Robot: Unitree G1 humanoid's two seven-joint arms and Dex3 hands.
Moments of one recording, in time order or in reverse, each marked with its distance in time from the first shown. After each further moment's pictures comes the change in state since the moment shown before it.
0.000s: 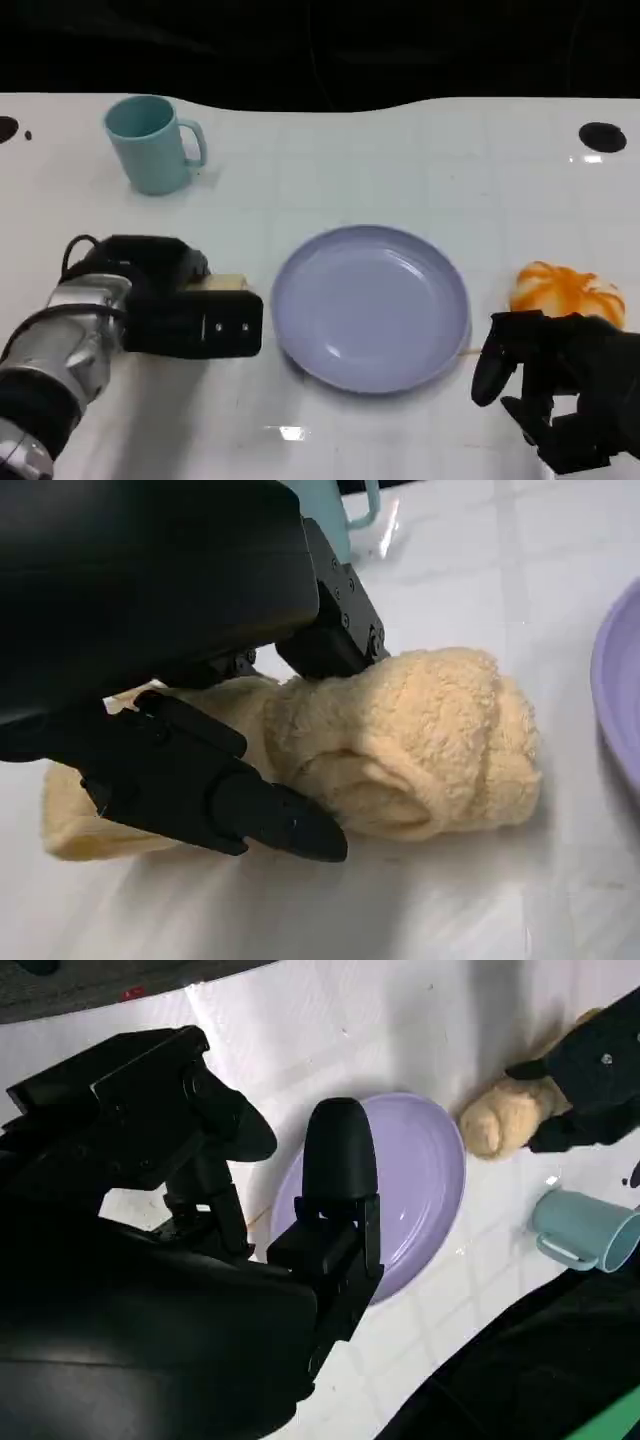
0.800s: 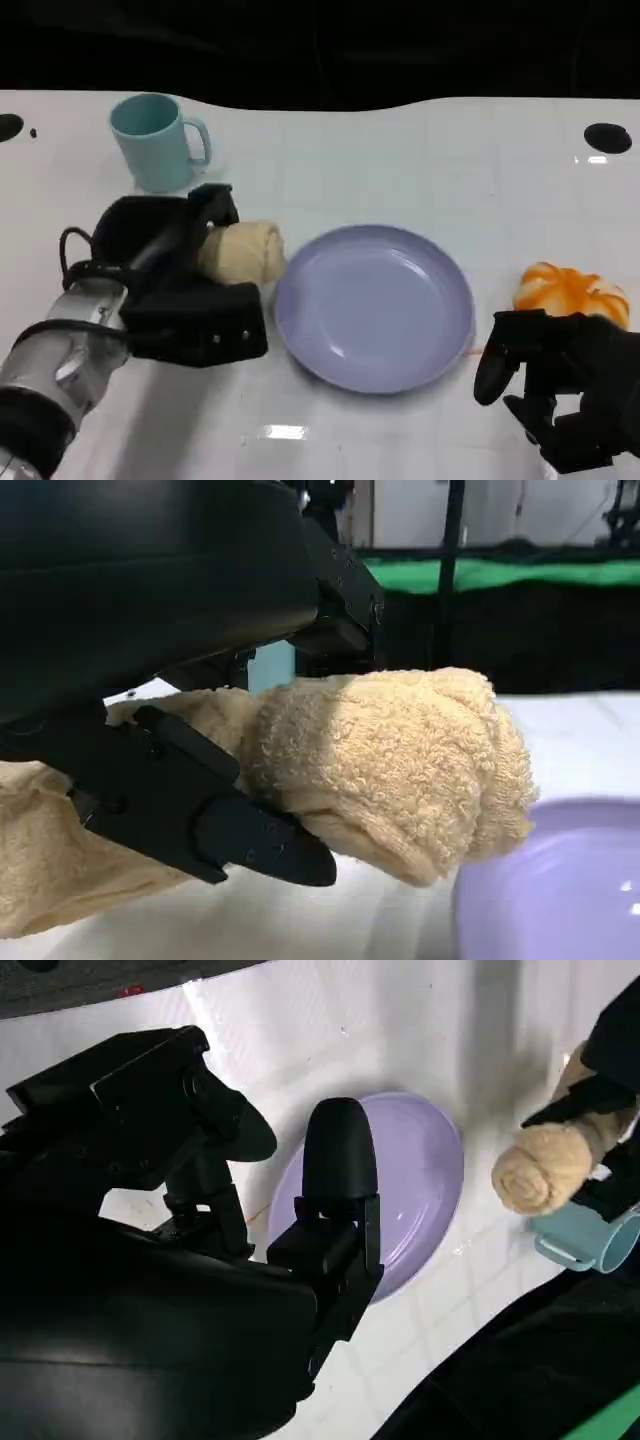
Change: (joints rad) left arm 0.080 0.002 0.094 -0.178 -0.049 -0.147 0.360; right arm 0.003 -0.002 -0.003 -0.006 -0.003 0.003 0.001
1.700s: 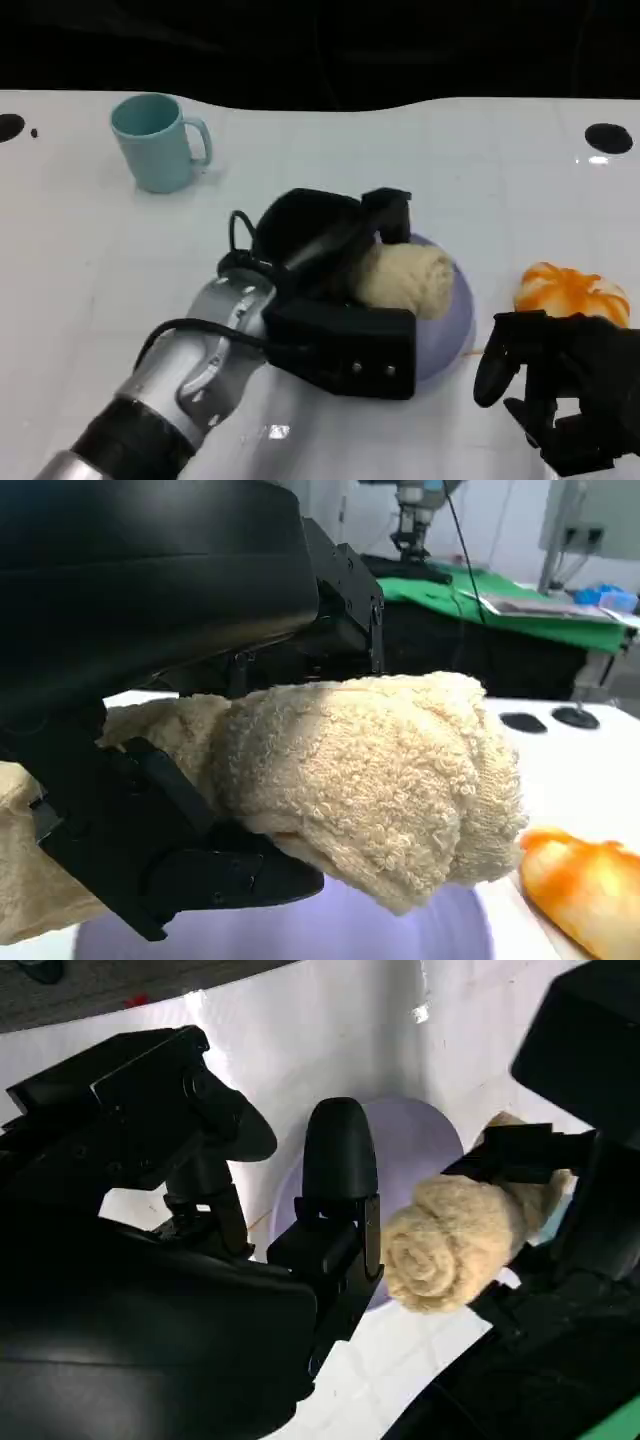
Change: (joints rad) left arm 0.024 -0.232 -0.107 -0.315 0.041 0.108 -0.241; right arm -0.002 0.000 0.003 -0.038 0.000 0.061 0.008
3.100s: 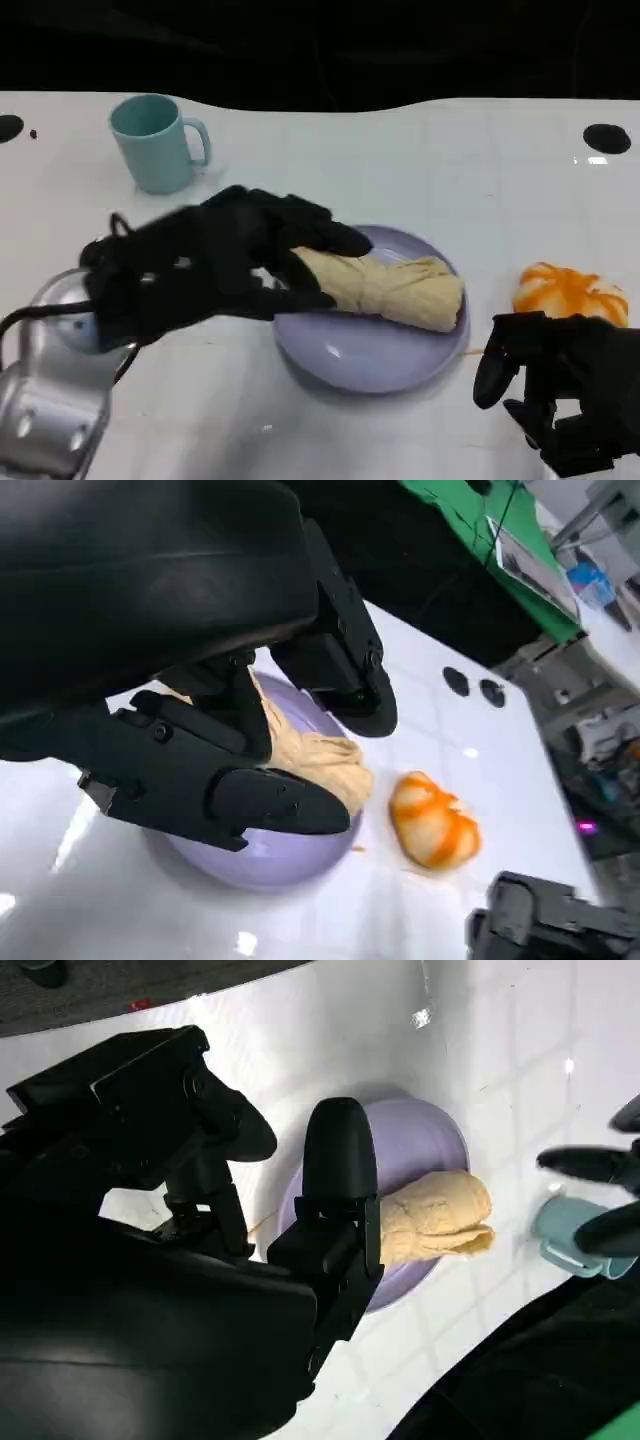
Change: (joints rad) left arm 0.288 0.167 0.414 -0.690 -0.633 0.443 -0.616; right arm -0.002 -0.002 0.000 0.007 0.004 -0.009 0.009
